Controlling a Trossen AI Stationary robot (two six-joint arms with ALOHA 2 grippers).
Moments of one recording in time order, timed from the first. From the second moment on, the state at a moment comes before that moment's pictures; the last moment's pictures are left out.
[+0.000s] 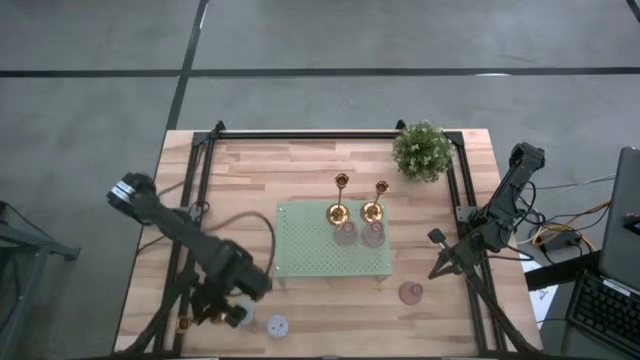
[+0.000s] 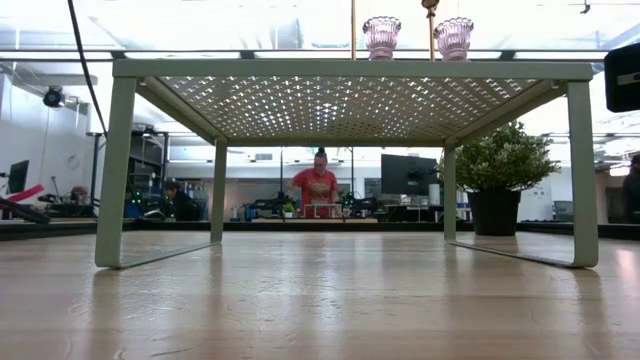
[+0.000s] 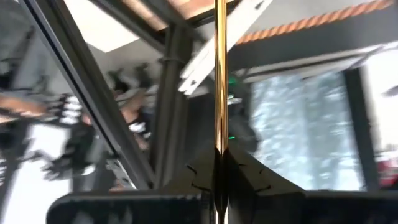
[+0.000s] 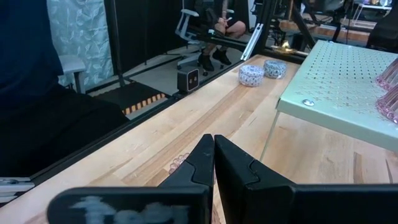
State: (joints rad) left arm -0.58 1.54 1.30 -1.28 0.96 -1.62; right arm 0.94 0.21 0.05 -0.05 0.31 0.05
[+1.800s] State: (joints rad) left arm 0.20 1.34 1.34 -0.71 0.92 -2.34; right arm 0.94 0.21 0.05 -0.05 0.31 0.05
